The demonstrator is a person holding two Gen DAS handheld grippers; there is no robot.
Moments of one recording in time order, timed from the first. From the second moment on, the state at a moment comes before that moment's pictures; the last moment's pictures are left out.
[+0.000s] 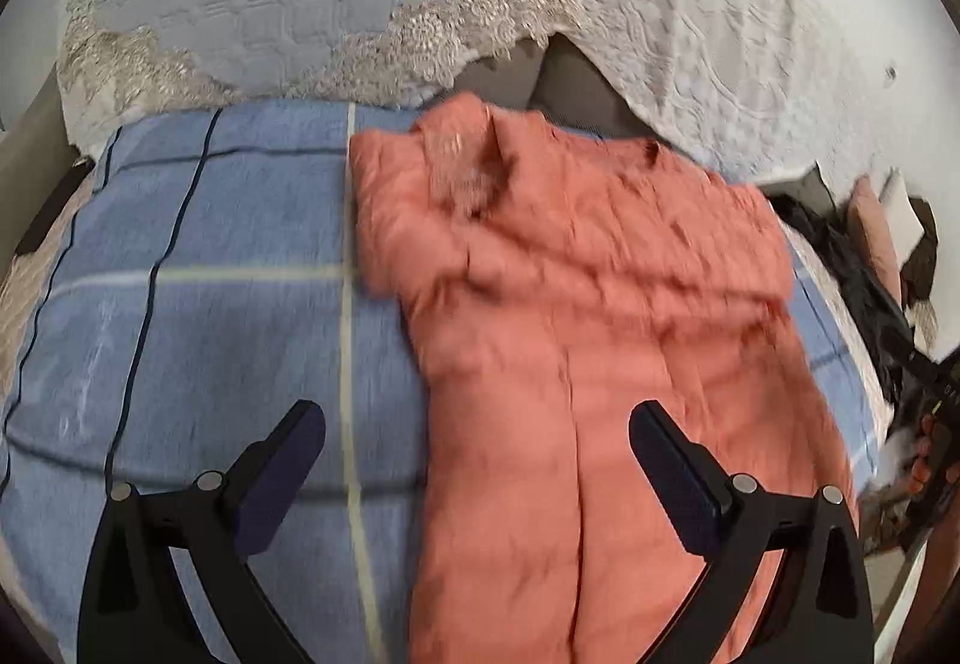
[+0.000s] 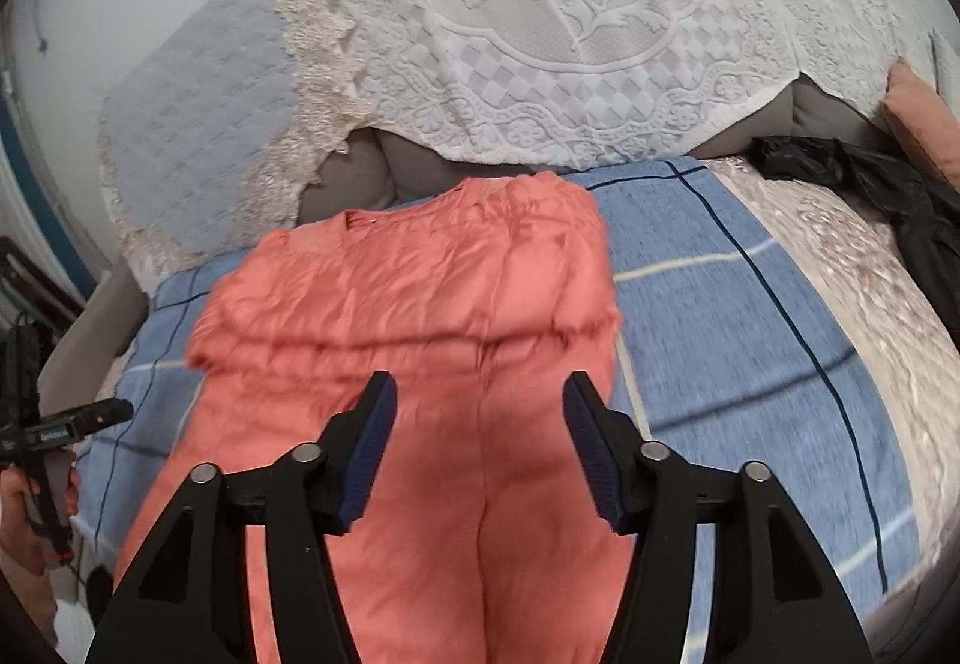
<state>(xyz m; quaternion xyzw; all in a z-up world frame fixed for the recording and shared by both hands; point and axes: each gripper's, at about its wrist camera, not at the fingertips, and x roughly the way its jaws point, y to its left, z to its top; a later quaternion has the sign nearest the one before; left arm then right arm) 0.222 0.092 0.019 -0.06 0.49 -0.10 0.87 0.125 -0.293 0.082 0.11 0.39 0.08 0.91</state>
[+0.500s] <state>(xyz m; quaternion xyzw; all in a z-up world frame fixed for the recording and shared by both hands) 0.119 0.106 -0.042 -0.09 0.55 -0.12 0.82 0.019 -0.349 0.025 0.14 0.46 0.01 0.88</state>
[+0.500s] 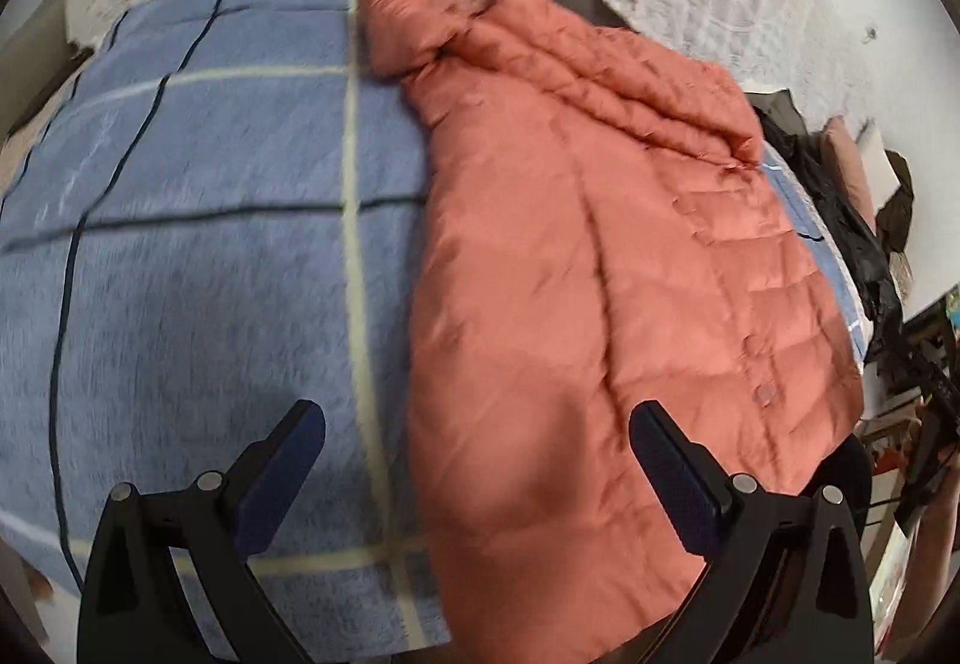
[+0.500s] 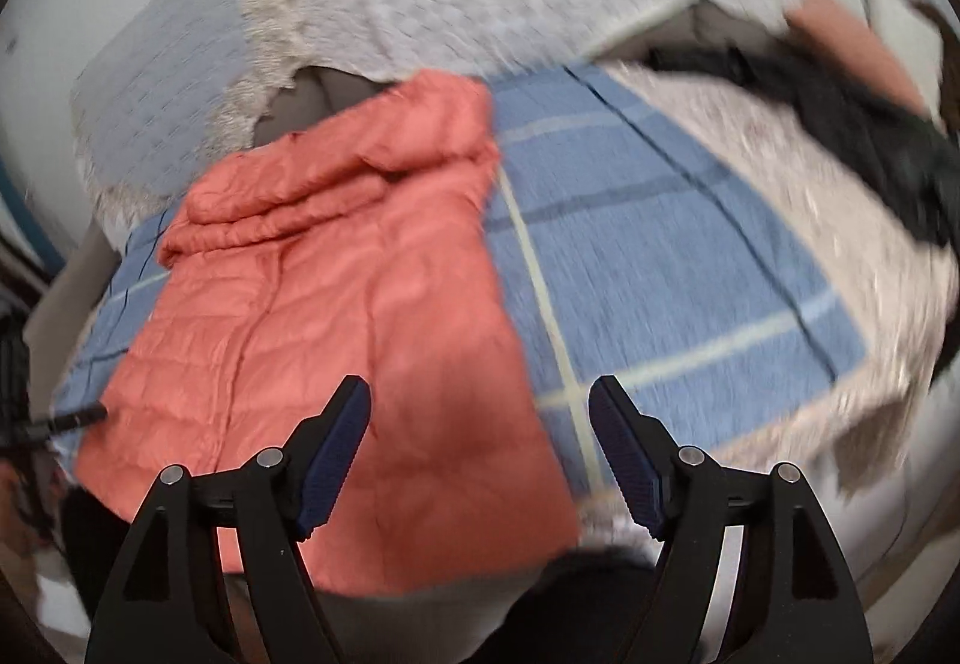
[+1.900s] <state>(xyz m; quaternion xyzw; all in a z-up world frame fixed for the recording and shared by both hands) 0.102 0.096 -0.063 -0.08 0.58 -0.12 0.80 0.025 -0.370 -0.043 0.25 0.52 0.10 0.81</state>
